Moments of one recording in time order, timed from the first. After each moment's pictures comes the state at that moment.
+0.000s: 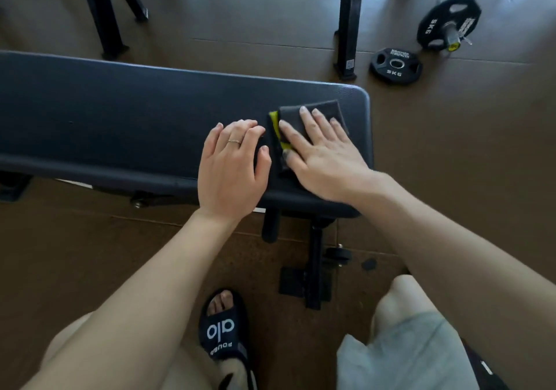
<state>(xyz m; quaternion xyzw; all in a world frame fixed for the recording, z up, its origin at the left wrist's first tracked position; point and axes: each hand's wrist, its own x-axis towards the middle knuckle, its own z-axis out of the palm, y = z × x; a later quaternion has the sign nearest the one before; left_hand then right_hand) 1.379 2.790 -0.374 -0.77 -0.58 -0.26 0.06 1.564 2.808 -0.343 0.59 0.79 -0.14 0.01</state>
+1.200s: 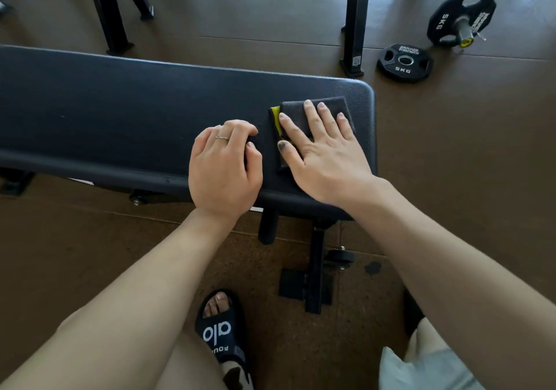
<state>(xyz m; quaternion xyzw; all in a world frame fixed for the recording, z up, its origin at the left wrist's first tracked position) 1.384 2.790 -0.378 -0.73 -0.59 -0.33 0.08 1.562 2.806 -0.352 0.61 0.78 -0.12 -0.02</state>
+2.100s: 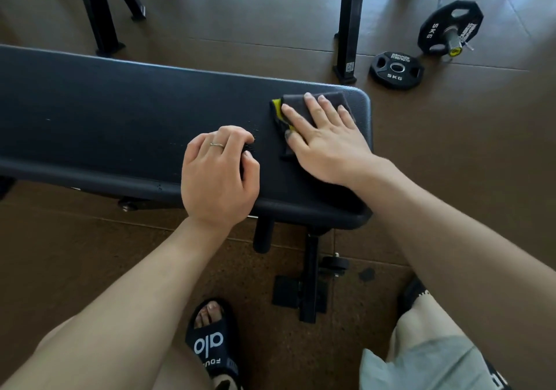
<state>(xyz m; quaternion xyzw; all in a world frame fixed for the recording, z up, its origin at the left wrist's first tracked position) 1.382 2.790 -0.377 -0.74 -0.58 -0.33 0.08 1.572 2.845 -0.350 0.63 0.77 -0.13 0.00</state>
